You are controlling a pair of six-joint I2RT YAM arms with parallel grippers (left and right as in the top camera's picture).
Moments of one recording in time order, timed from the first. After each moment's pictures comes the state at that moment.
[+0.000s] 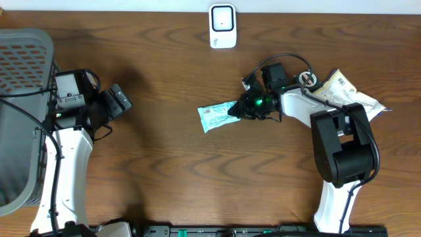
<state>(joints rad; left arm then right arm) 0.20 1.35 1.02 -0.70 0.12 -0.44 0.28 2.08 1.20 -0.32 -0.73 0.37</state>
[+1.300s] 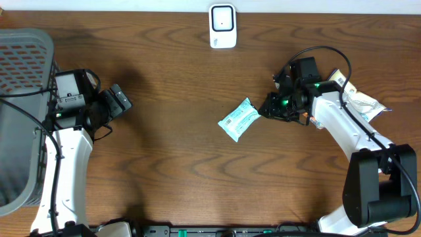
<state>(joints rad) 0.20 1.35 1.02 -0.69 0.12 -0.44 0.18 1.75 1.16 -0.68 -0.43 0.31</state>
